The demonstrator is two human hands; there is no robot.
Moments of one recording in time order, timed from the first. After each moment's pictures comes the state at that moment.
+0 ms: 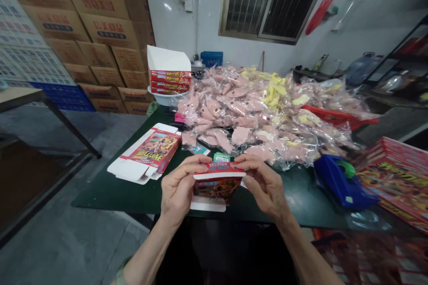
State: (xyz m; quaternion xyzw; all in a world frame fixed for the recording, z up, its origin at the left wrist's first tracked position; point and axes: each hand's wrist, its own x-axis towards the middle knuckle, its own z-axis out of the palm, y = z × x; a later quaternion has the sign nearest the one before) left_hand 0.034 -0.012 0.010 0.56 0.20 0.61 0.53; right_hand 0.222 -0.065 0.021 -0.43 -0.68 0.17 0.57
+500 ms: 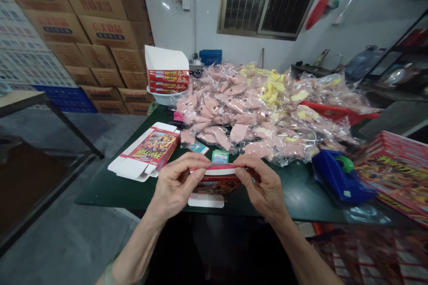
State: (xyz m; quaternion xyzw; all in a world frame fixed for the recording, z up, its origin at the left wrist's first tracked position) left_hand 0.022 -0.010 0.041 0.73 0.23 0.51 0.39; right_hand 0.212 -0.074 0.030 -0.47 -0.66 0.10 0.58
